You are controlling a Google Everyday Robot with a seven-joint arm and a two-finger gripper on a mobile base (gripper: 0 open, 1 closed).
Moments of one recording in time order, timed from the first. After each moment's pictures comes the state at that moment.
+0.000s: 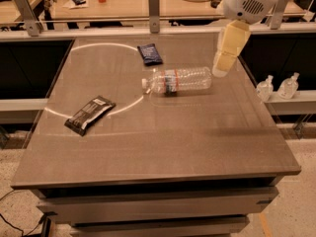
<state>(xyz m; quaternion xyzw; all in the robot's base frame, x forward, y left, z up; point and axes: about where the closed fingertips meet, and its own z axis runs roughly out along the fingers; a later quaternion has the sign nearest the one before) 0.575 -0.150 0.982 -0.63 0.75 -0.02 0.19</state>
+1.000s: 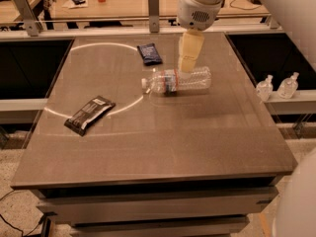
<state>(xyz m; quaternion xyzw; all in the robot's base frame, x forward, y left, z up) 0.623 -0.076 0.939 -0.68 0.71 -0.01 0.16</state>
